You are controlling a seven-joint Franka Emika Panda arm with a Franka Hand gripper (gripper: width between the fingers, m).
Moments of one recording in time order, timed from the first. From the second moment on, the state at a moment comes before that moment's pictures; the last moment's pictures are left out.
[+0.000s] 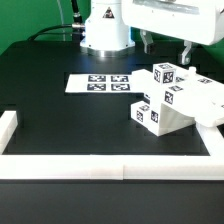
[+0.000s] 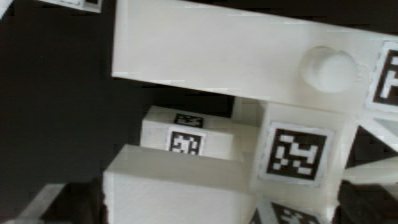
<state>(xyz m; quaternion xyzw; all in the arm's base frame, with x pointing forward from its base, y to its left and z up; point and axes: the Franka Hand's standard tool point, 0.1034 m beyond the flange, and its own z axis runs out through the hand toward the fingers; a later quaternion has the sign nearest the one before) 0.528 0.073 0.129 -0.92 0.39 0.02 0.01</state>
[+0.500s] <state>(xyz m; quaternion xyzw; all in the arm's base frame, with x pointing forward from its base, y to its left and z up) 0.520 0.076 0.133 -1.00 0.02 -0.01 0.04</state>
